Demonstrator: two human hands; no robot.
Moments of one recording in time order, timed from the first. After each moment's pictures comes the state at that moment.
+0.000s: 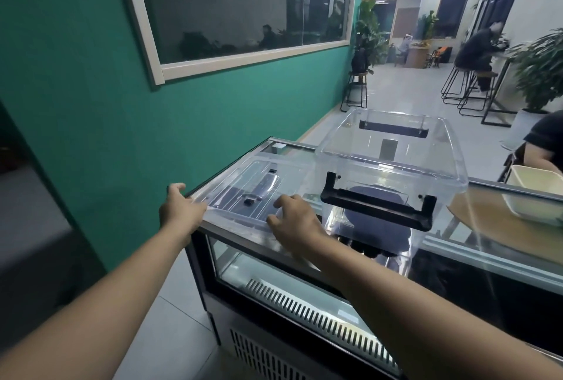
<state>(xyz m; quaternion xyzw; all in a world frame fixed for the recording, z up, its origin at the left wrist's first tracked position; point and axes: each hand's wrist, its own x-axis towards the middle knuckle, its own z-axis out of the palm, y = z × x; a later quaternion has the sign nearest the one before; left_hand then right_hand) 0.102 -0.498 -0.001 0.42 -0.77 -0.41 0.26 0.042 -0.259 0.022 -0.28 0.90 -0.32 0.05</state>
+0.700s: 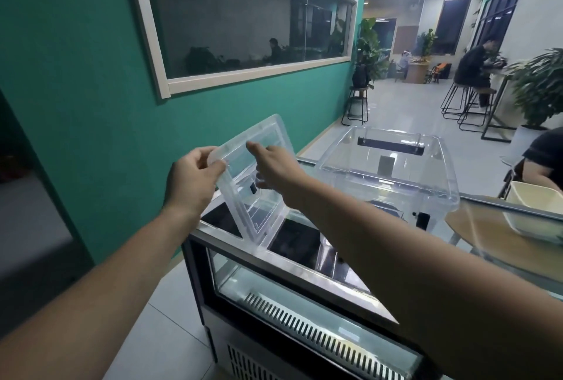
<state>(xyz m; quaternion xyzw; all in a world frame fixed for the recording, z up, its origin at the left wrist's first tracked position) 0.115 -0.443 0.105 0.19 -0.73 -0.53 0.38 0.034 -0.297 0.146 -0.25 0.78 -0.55 0.12</state>
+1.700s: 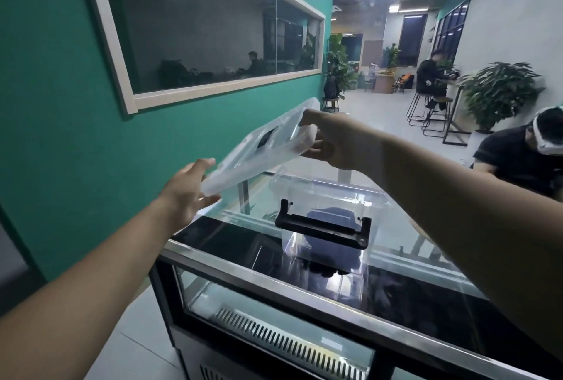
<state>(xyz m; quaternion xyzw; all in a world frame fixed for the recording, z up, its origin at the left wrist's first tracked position) 0.071 -0.412 0.124 0.19 -0.65 -0.71 0.19 -0.021 -0.147 0.236 -0.13 0.66 -0.72 0.19</state>
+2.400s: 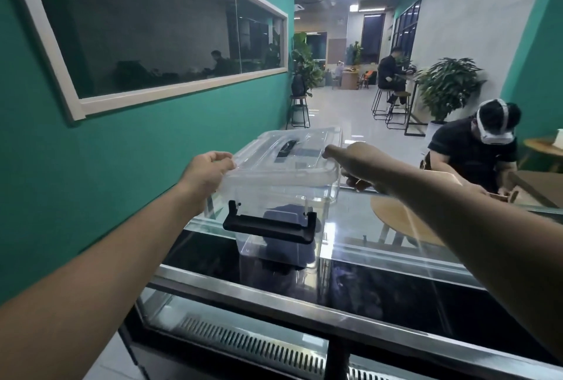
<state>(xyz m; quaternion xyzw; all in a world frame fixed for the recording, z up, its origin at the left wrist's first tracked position) -0.003 -0.309 0.138 0.13 -0.78 -0.59 0.18 -0.055 -0.002 0.181 -0.09 0.88 -0.46 0.05</state>
